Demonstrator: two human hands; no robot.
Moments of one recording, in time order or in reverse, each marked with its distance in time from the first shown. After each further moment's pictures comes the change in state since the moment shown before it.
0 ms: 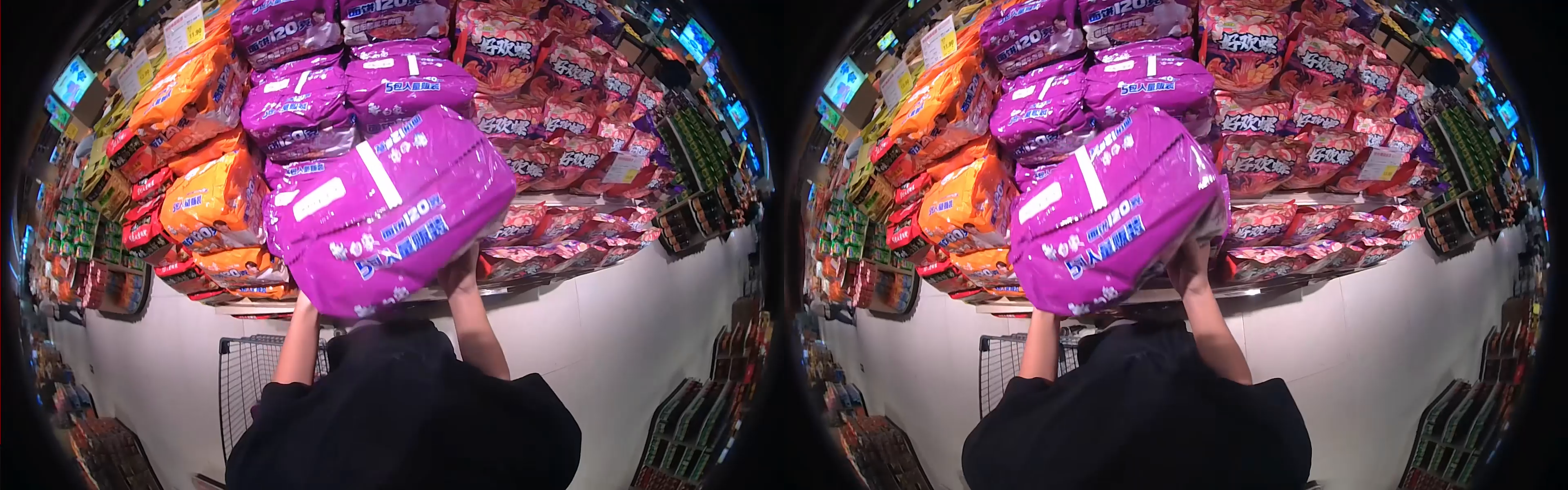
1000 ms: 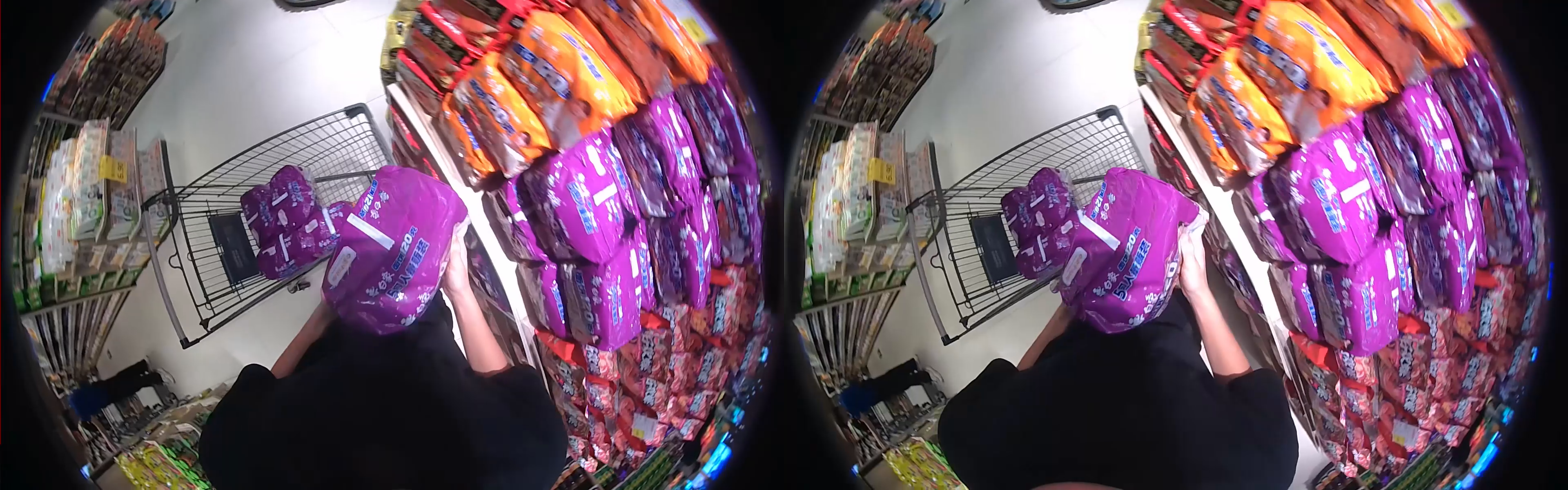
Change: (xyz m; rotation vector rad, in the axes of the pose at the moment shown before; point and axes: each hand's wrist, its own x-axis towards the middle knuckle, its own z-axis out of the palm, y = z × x) left_hand -0.445 -0.068 -0.192 -0.174 0.743 0.160; right_hand -0.182 0.237 -0.003 -0.489 -0.594 1.066
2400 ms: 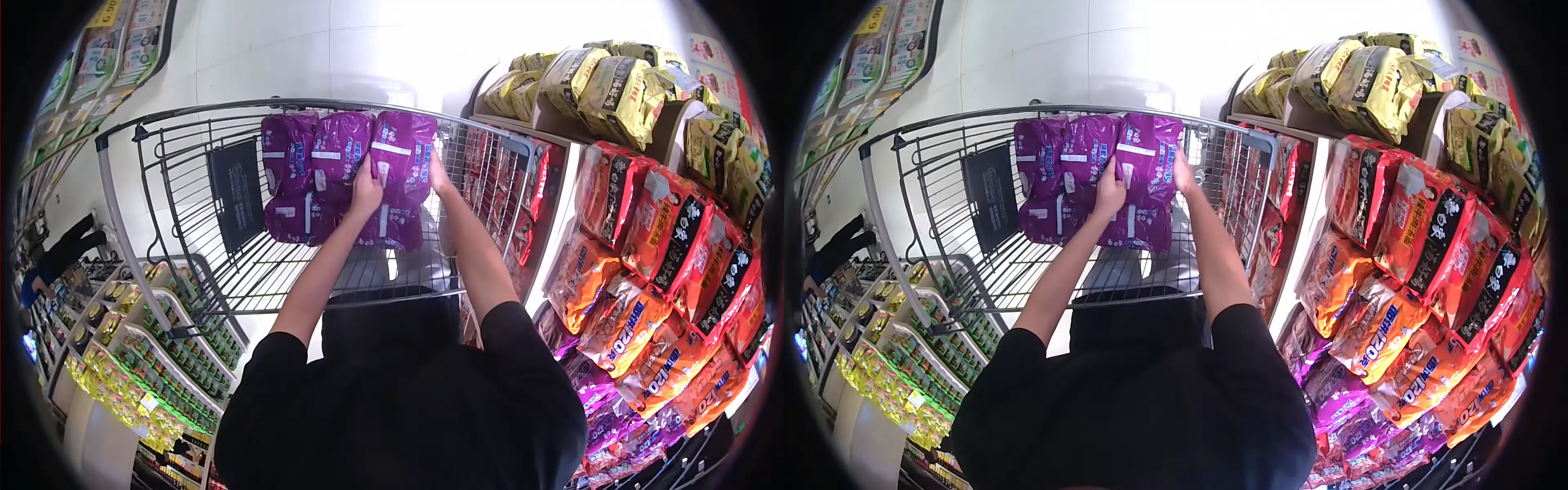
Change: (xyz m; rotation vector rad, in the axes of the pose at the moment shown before) left_hand 0.241 0.022 -0.330 0.704 0.817 -0.403; right_hand 0.375 0.422 0.064 -0.877 -0.354 0.797
